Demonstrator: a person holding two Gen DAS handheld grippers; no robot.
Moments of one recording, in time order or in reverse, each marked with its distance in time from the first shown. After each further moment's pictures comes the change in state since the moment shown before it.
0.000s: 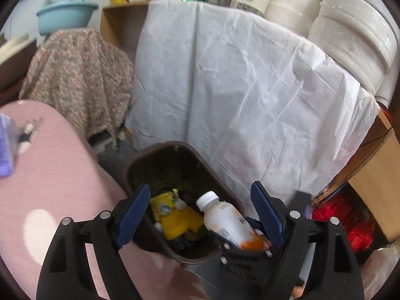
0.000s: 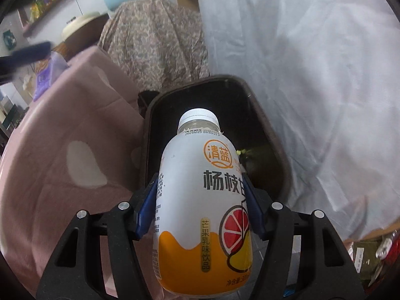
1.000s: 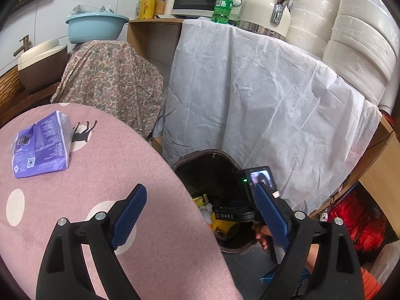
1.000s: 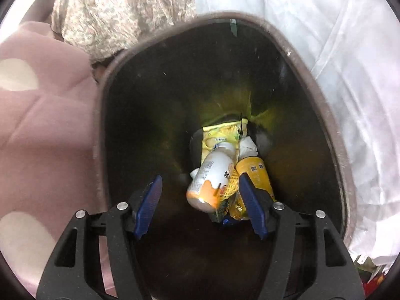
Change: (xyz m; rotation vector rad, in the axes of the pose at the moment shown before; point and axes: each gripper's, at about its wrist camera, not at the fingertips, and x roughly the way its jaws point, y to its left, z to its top) left arm -0.060 0.062 -0.019 -0.028 -0.073 0.081; right arm 0.122 0.000 0.037 0.098 0.294 -0.036
